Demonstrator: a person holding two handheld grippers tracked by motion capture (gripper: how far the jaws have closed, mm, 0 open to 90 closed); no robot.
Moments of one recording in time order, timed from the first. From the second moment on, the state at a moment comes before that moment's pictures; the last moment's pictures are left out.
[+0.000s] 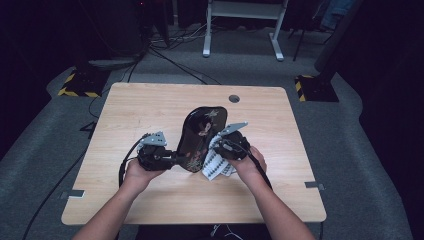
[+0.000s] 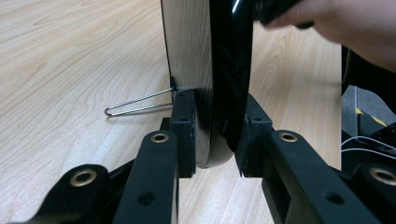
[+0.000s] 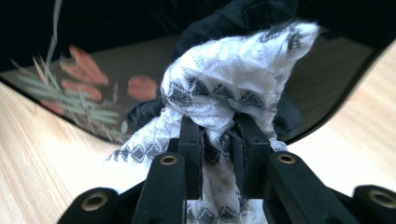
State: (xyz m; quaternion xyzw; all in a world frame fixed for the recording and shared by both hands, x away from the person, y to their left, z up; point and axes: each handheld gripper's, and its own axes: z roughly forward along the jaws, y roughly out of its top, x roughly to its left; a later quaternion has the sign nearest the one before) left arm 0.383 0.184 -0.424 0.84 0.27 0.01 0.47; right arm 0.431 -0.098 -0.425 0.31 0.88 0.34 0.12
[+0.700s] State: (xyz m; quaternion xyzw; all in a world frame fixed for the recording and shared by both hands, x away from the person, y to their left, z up) left arm 0.383 0.184 -0.424 0.84 0.27 0.01 0.47; right arm 0.437 -0.104 -0.417 0.32 0.88 0.34 0.14
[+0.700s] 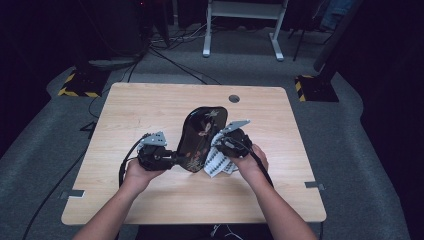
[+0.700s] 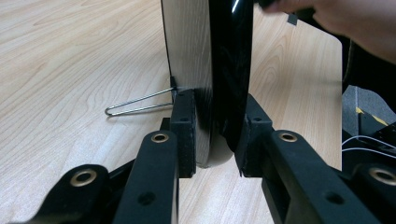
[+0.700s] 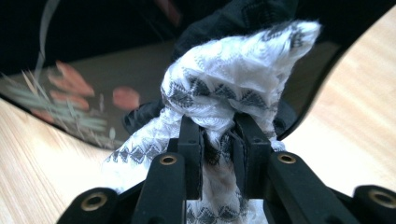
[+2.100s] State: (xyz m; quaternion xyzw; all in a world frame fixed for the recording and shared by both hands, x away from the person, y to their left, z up) left arm 0.384 0.191 -0.423 0.84 0.27 0.02 0.47; right arm 0.426 -0.112 -0.430 0.32 0.87 0.34 0.14
